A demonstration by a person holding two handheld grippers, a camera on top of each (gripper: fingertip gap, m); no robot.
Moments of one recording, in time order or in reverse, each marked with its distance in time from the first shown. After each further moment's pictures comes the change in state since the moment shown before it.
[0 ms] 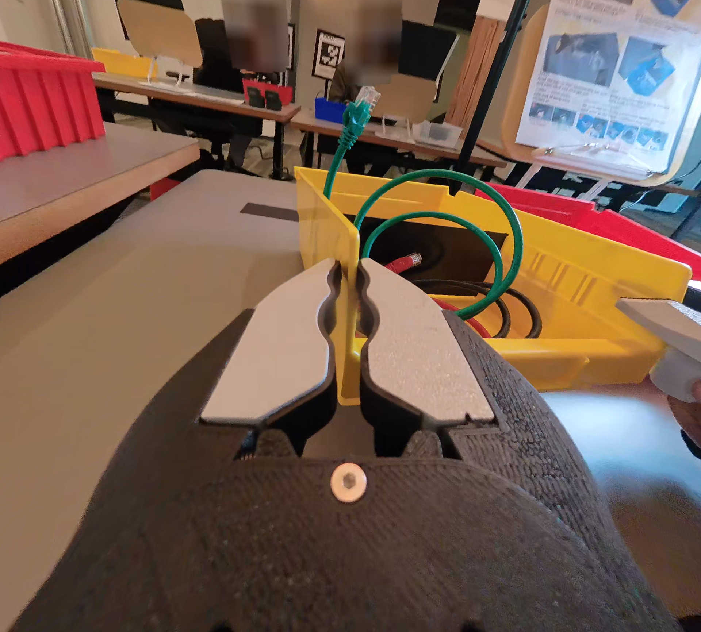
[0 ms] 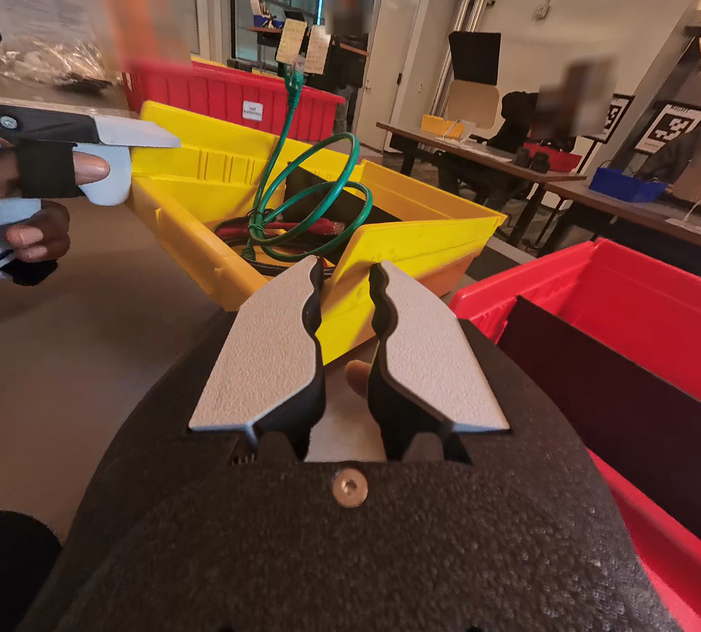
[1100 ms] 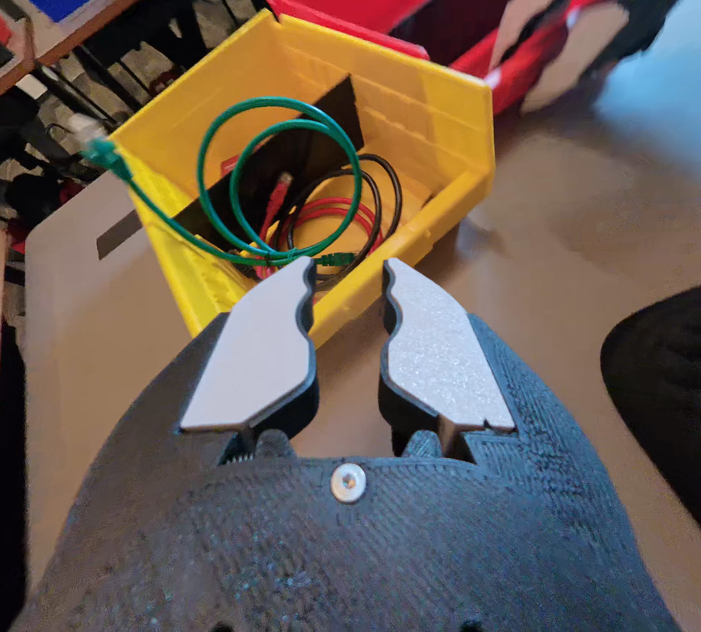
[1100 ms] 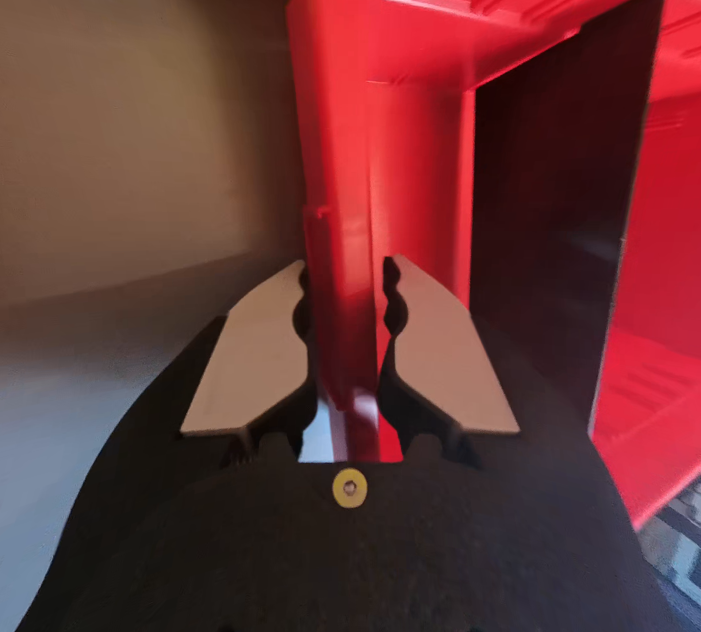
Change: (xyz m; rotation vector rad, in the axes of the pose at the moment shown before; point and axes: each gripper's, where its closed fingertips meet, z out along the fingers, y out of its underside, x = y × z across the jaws) left arm 0.088 0.042 -0.001 -0.471 0.459 0.639; right arm 0.103 0.130 -0.065 -1.033 -0.328 -0.517
